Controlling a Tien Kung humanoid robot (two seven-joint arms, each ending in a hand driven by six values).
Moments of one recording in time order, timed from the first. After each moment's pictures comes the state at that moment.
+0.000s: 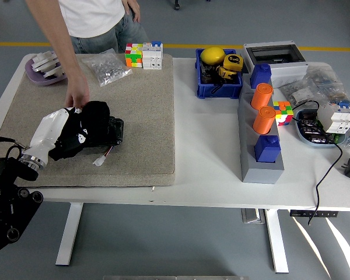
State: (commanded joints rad) left arm -0.28 0.21 -1.25 -0.99 1.98 0.25 -0.25; right arm -0.03 -0.19 1.65 0.18 -1.12 -0.01 -0.24
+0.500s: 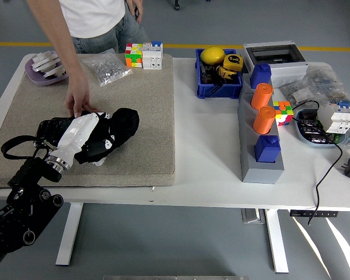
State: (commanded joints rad) left arm -0.31 0.19 -1.12 -1.02 1.97 0.25 -0.23; right arm -0.03 -0.19 1.64 0.18 -1.11 -0.01 -0.24
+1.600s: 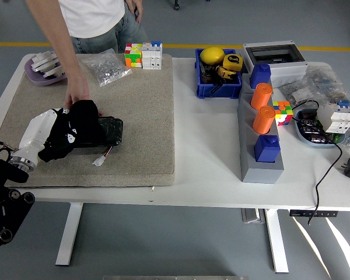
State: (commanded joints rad) left arm -0.25 0.23 -1.36 -0.96 1.96 0.25 -0.26; right arm -0.04 -0.19 1.63 0.18 -1.09 -0.01 -0.24
